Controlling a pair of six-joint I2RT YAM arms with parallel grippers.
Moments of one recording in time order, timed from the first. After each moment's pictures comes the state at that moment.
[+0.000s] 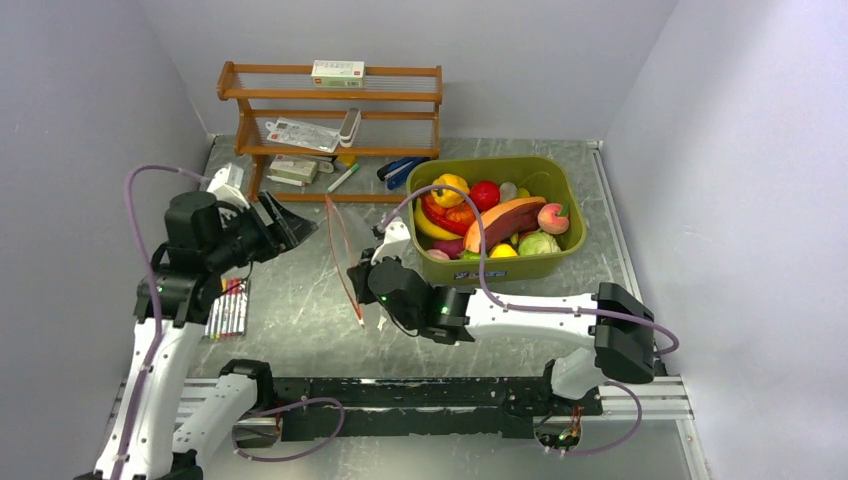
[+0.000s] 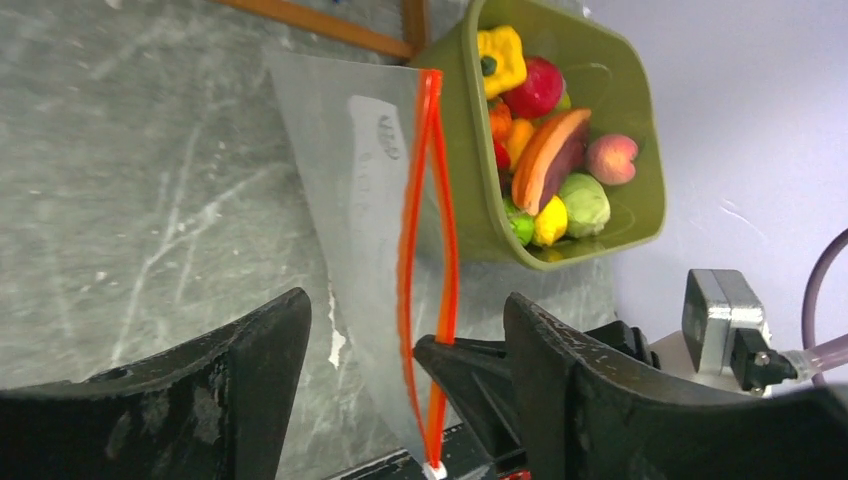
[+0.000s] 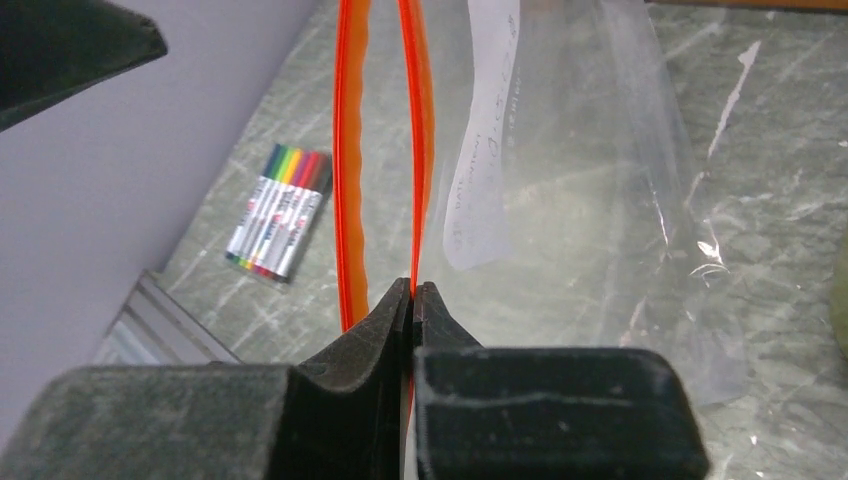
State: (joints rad) left arm -0.11 0.79 1.03 -0.68 0.37 -0.64; right arm 1.30 1.51 1.05 0.10 0.59 0.65
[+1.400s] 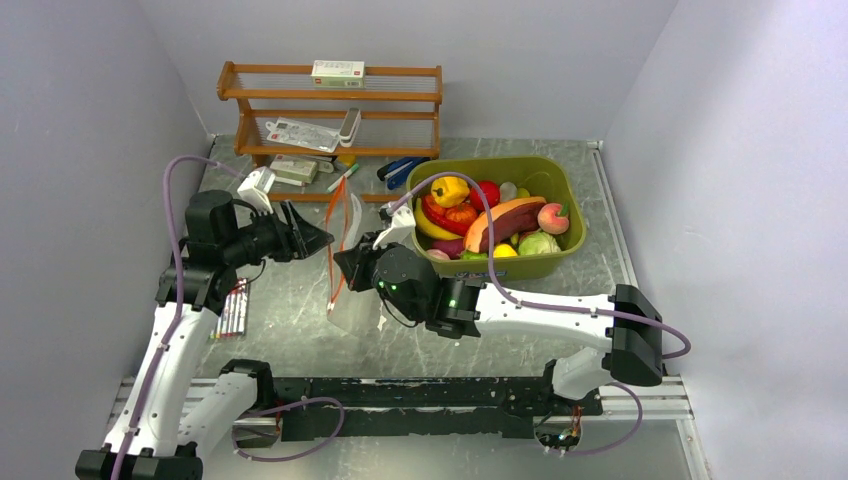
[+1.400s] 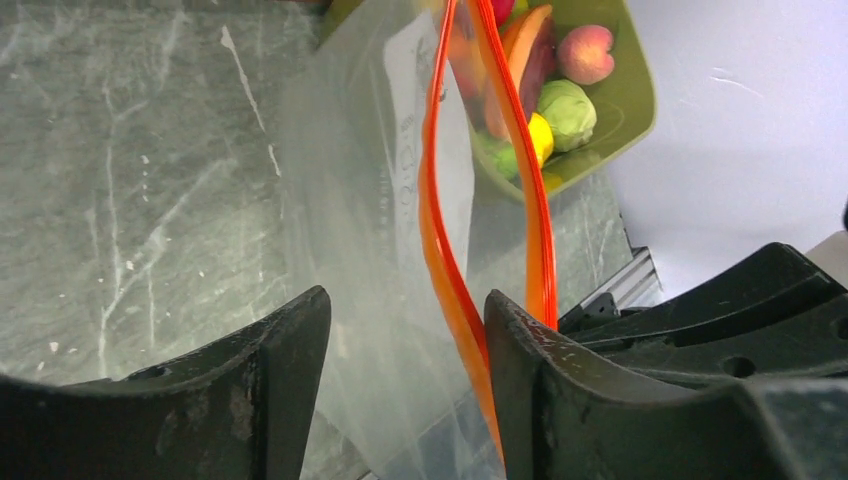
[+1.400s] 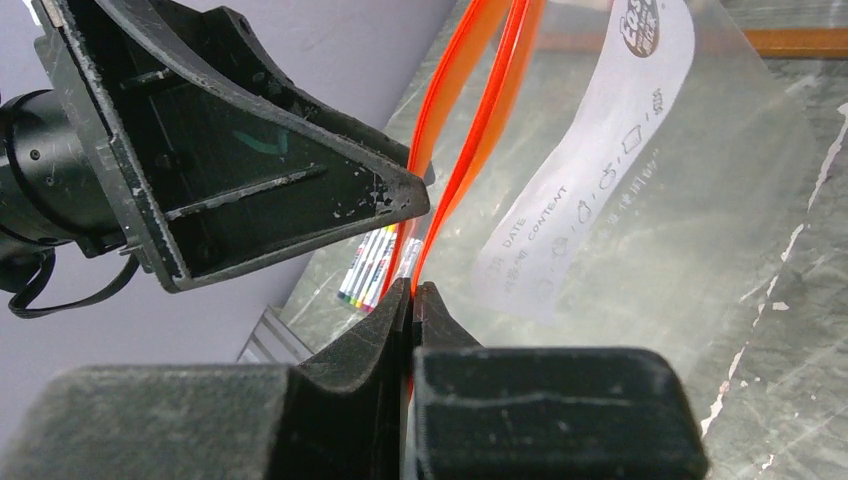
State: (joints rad) left arm -0.11 0.83 0.93 -0.55 0.60 -0.46; right arm 1.29 1.46 1.12 0.16 0.54 0.71
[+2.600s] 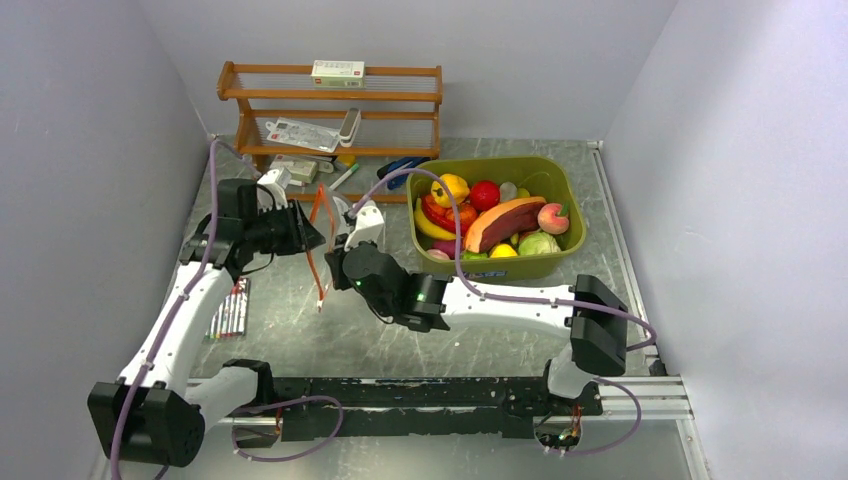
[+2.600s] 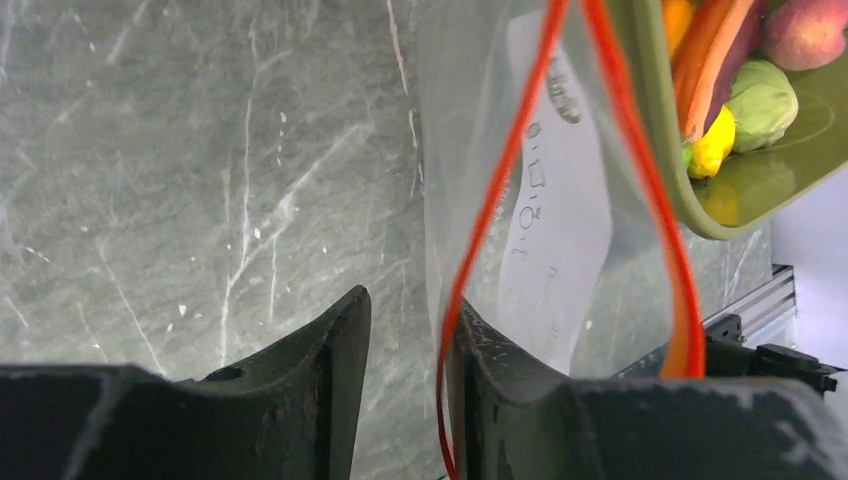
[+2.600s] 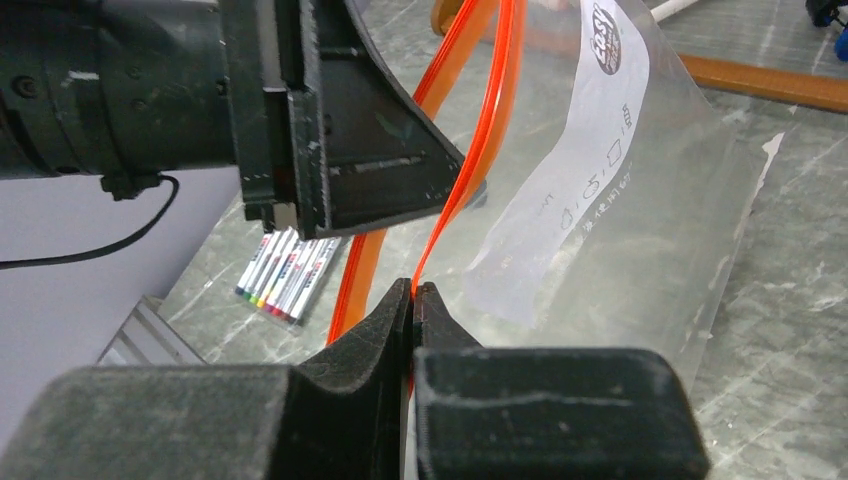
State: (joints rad) left arm -0.11 1.04 0.93 -0.56 0.42 -0.32; right arm 1.29 1.63 1.25 0.09 0.58 0.55
